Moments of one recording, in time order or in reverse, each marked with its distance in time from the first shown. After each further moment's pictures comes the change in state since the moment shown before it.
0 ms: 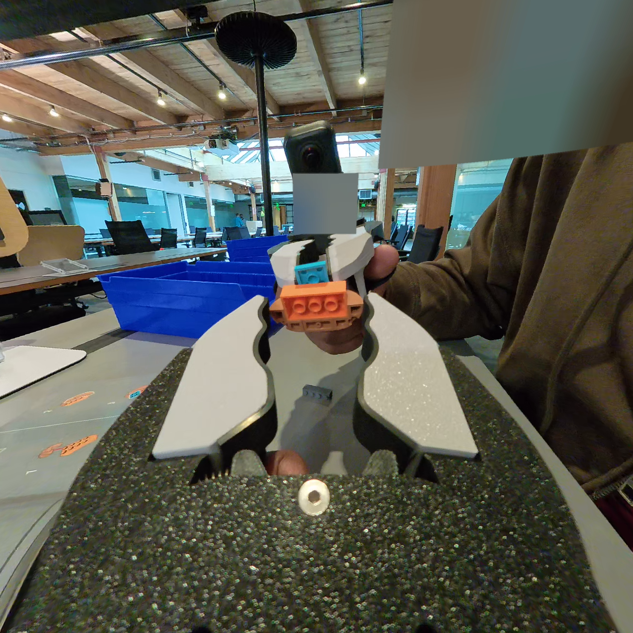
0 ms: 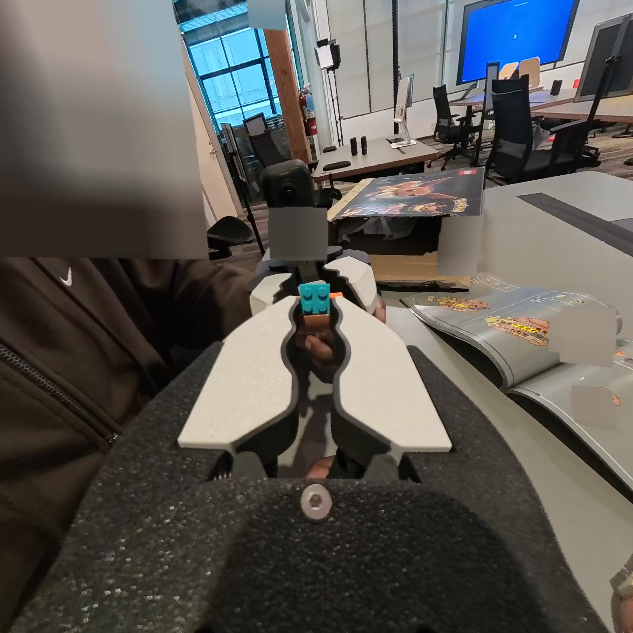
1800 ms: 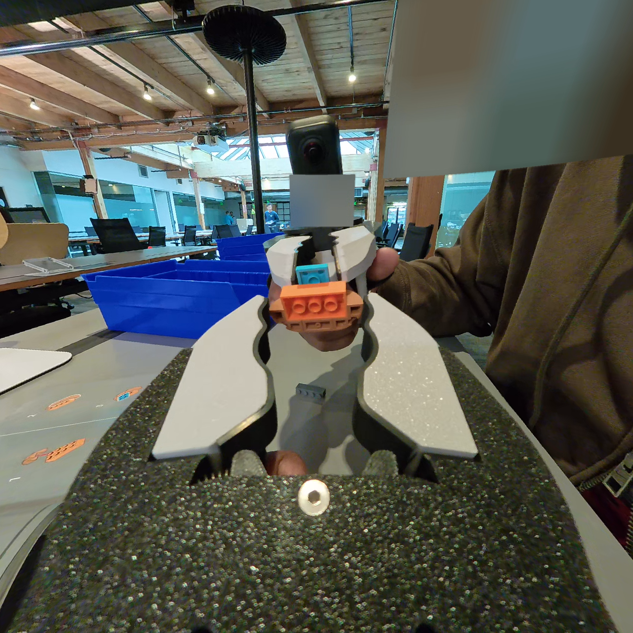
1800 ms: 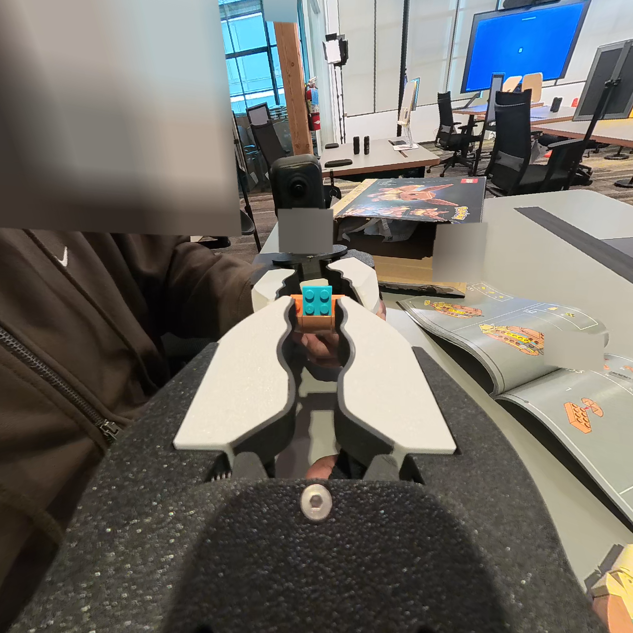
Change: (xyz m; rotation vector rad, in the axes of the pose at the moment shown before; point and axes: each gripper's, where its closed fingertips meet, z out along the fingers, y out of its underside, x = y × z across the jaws) left arm 0.004 0.001 0.001 -0.006 0.030 -0.009; right arm -0.006 0.001 -0.001 -0.011 -0.008 -0.072
